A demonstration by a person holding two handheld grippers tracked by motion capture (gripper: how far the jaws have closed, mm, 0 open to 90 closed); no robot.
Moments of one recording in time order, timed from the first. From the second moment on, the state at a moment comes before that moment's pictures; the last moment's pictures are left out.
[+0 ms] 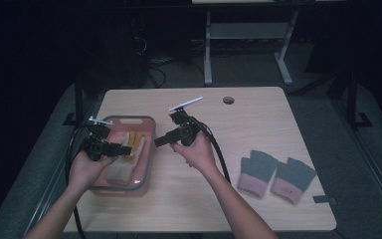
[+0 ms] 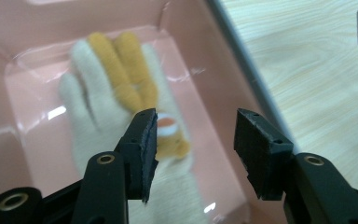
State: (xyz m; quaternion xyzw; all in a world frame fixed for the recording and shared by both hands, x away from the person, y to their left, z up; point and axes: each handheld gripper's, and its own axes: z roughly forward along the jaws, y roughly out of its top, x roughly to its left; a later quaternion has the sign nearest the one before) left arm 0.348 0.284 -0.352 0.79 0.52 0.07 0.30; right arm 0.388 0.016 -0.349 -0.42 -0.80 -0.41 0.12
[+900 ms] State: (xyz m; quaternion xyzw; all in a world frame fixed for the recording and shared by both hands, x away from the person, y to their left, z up) left arm 0.347 0.227 -0.331 0.81 0.47 0.05 0.34; right arm 0.381 -0.058 -0.336 -0.45 -0.79 -0.41 0.08
